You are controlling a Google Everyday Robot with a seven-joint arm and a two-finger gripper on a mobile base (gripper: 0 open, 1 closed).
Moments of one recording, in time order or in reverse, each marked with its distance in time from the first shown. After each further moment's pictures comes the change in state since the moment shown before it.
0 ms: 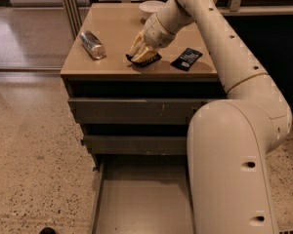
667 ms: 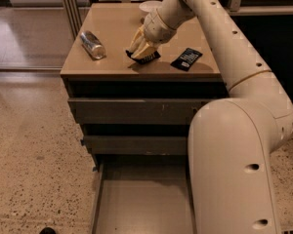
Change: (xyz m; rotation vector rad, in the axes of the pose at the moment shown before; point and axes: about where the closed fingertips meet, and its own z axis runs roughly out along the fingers) arm -0.014 -0.004 -0.012 0.009 0.008 -0.023
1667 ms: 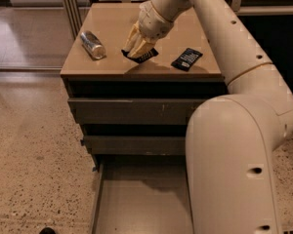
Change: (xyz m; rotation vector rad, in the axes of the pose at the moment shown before) arm -0.029 0.016 -0.018 -0.079 0.019 -0.032
